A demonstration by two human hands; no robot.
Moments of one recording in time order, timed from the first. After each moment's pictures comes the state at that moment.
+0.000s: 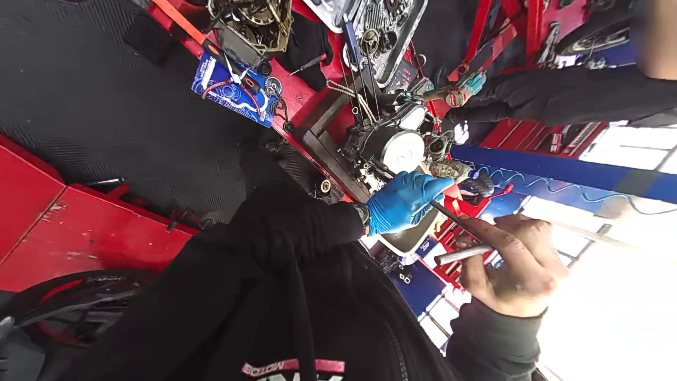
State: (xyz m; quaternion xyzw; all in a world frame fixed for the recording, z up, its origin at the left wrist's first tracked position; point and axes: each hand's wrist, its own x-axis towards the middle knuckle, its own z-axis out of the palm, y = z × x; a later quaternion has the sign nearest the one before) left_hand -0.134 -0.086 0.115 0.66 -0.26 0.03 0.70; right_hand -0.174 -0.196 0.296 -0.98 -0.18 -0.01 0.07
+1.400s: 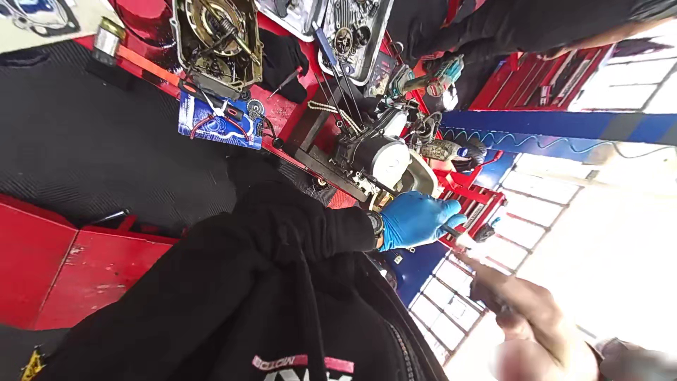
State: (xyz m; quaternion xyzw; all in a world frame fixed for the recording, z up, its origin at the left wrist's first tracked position) left_hand -0.084 -0.069 0.164 0.60 -0.38 -0.20 0.68; right_hand -0.153 -0.154 0.375 -0.93 -0.03 0.30 0.20
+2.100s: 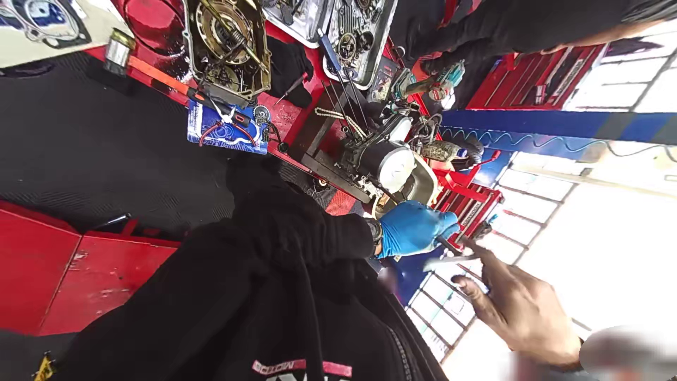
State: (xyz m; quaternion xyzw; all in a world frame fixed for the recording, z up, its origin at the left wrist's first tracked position) left_hand -0.076 -0.041 0.160 0.58 -0.43 -0.26 0.64; right_hand -0.154 -0.136 0.362 -0.96 0.01 0.29 -0.06
